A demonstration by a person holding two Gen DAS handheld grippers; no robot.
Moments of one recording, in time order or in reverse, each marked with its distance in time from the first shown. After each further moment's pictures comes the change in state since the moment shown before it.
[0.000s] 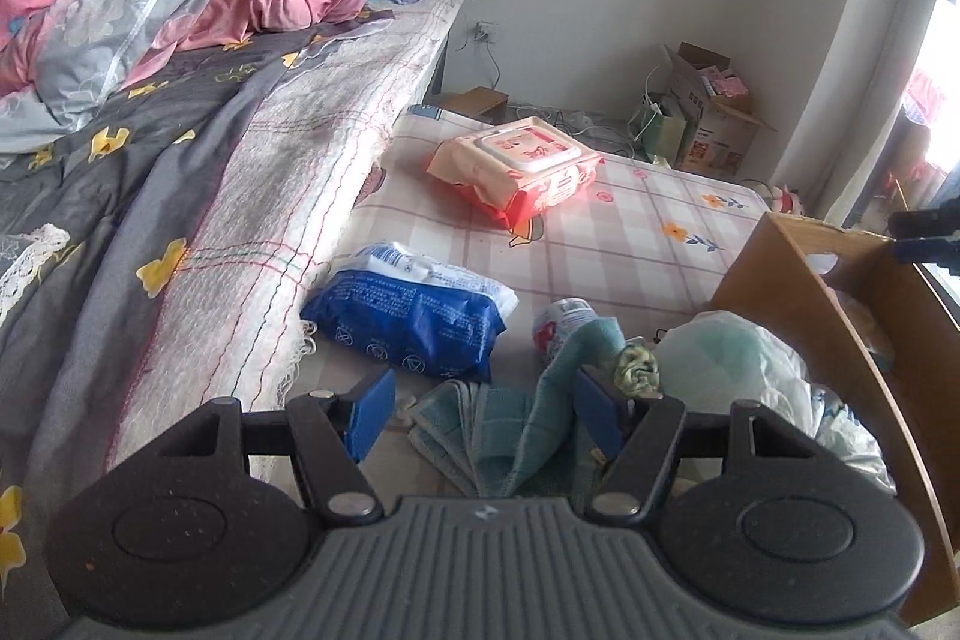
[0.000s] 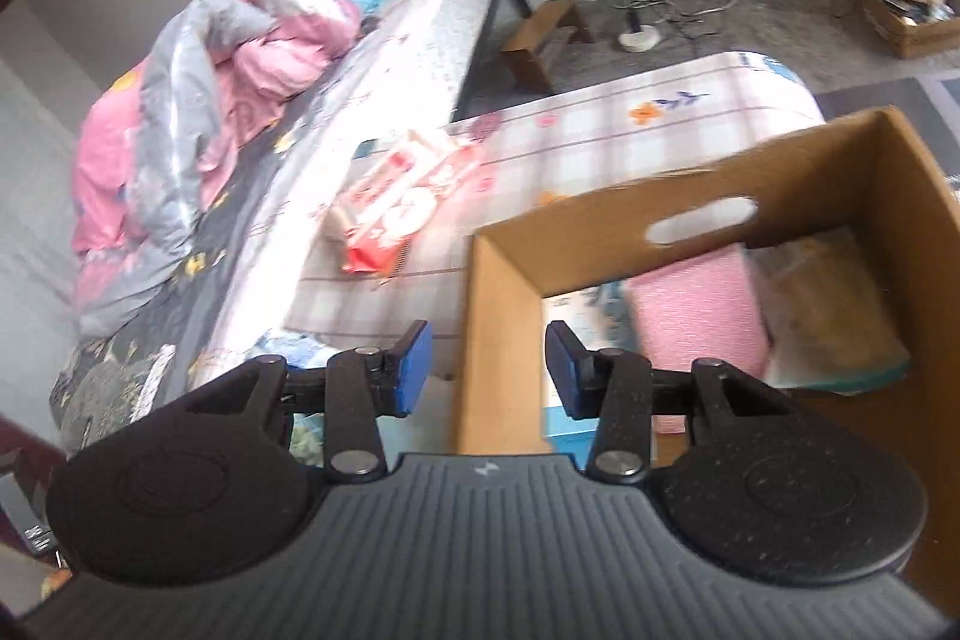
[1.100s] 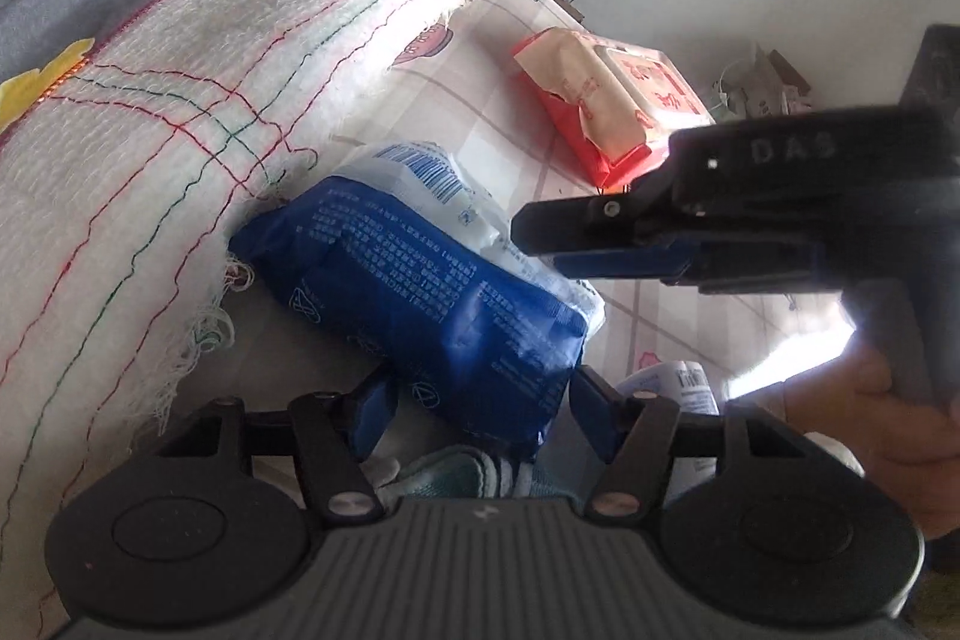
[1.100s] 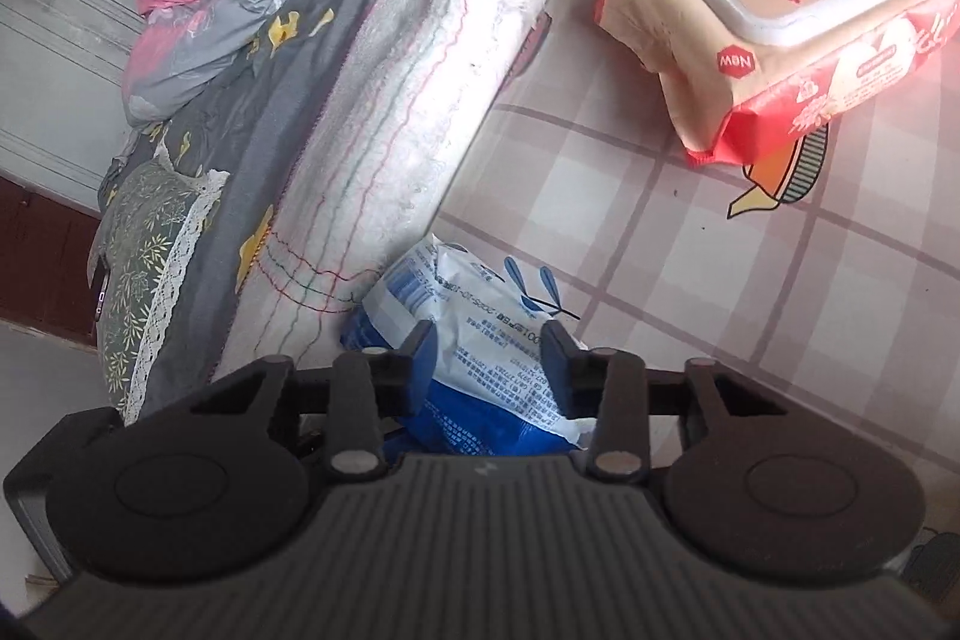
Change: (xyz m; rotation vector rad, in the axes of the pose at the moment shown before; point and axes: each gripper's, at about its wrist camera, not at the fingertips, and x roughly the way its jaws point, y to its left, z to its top) left arm 0.152 0.055 0.021 -0.367 0.208 -0.086; right arm 0.322 0.193 0.011 -0.189 0.512 0.191
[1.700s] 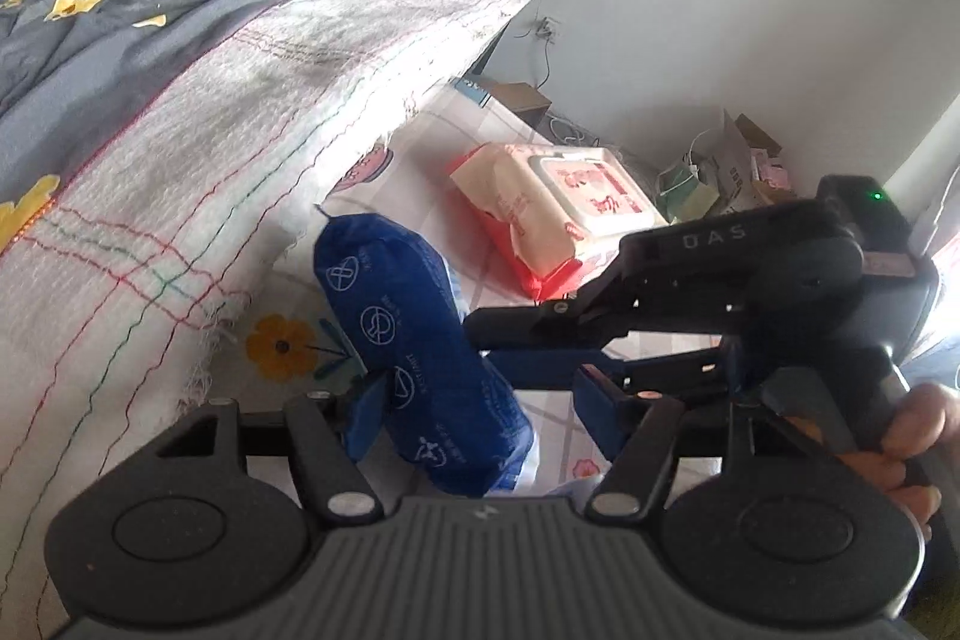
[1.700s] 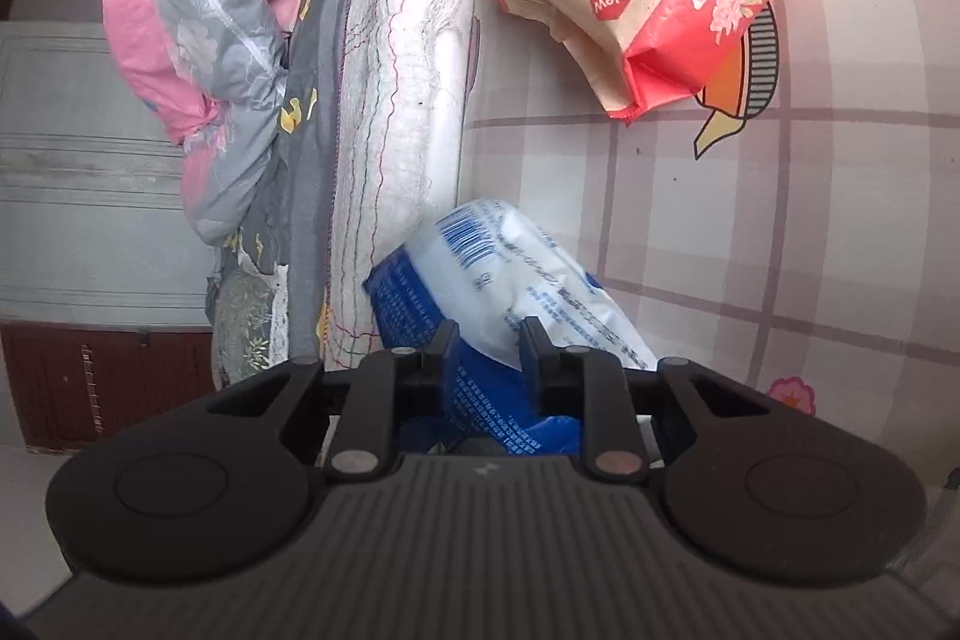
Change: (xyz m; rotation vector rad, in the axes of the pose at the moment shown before) left arm -0.018 -0.034 0.021 0.052 -0.187 -0.026; right arm 0.002 -0.064 0.003 0.373 0.024 0.272
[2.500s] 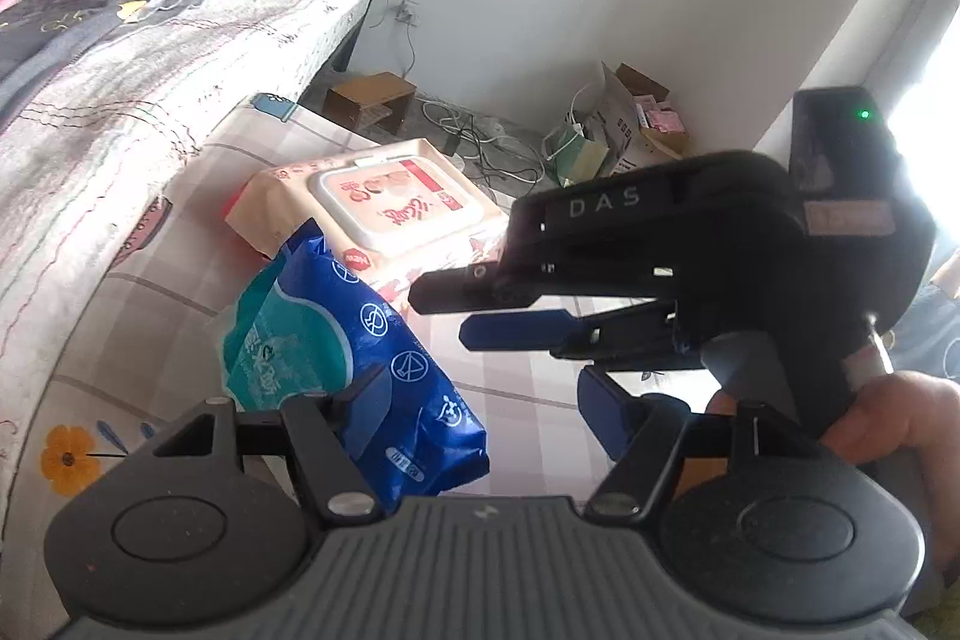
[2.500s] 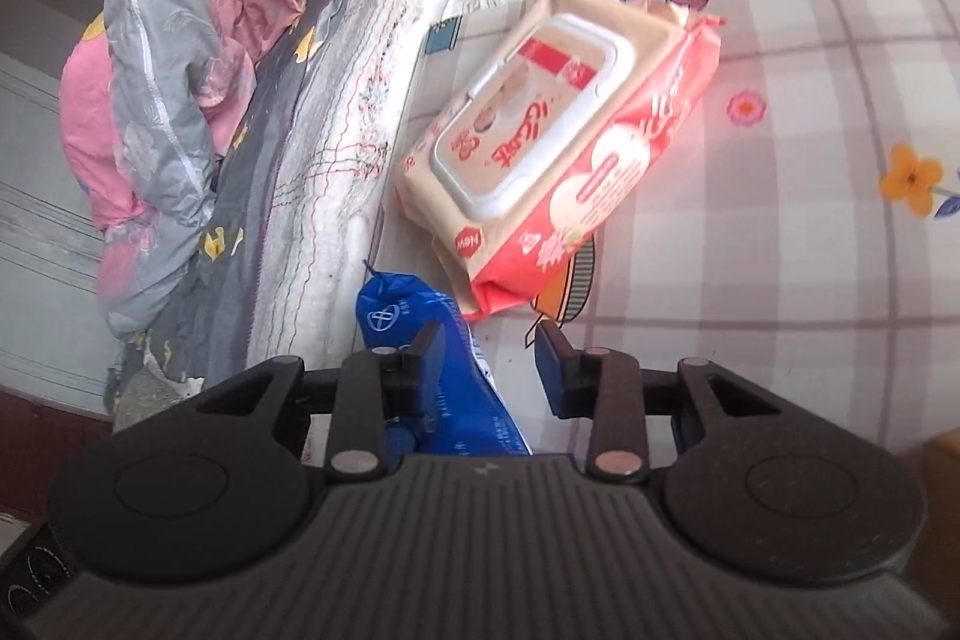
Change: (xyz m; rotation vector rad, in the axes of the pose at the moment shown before) left arm 0.048 -0.081 0.016 0.197 0.044 -0.181; right arm -0.080 0.000 0.018 -0.119 -0.331 -0.248
